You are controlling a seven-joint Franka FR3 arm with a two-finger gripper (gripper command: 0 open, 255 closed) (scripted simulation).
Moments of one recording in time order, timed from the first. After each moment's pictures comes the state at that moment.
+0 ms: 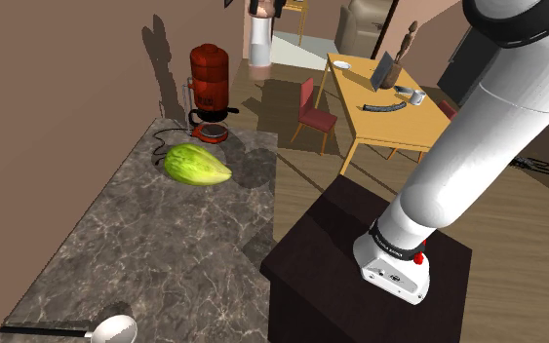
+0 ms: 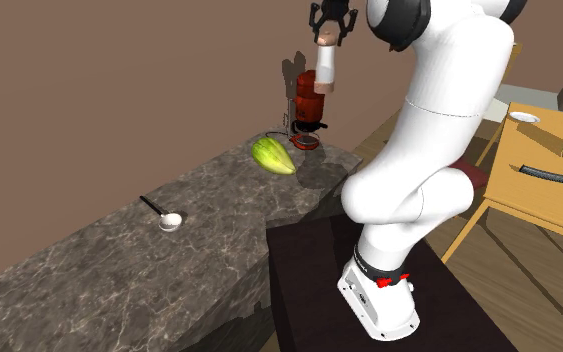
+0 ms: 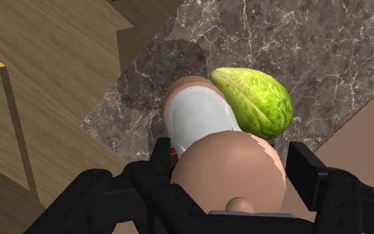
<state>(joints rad) -0.12 0.01 0.00 -1.43 0.12 1.44 0.11</state>
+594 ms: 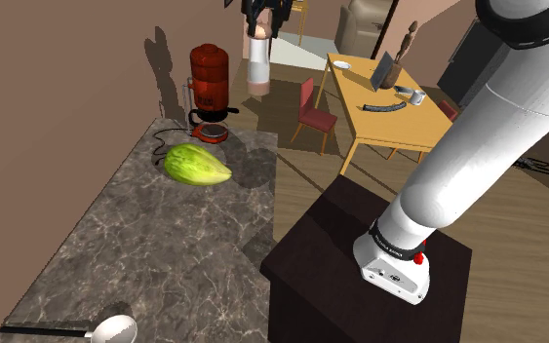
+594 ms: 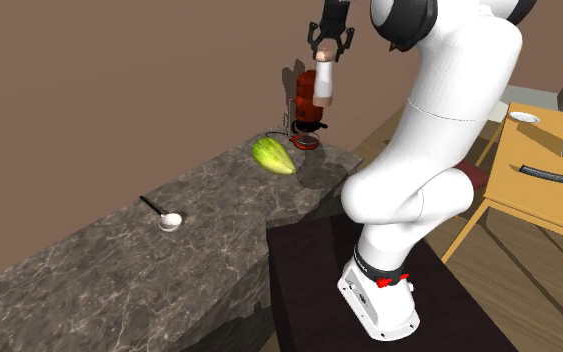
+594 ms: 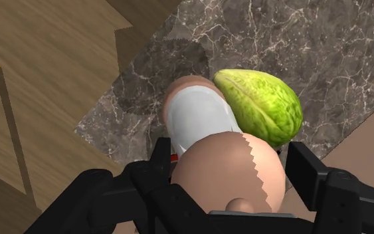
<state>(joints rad) -0.12 -0.03 0.00 -1.61 0.12 1.58 0.10</state>
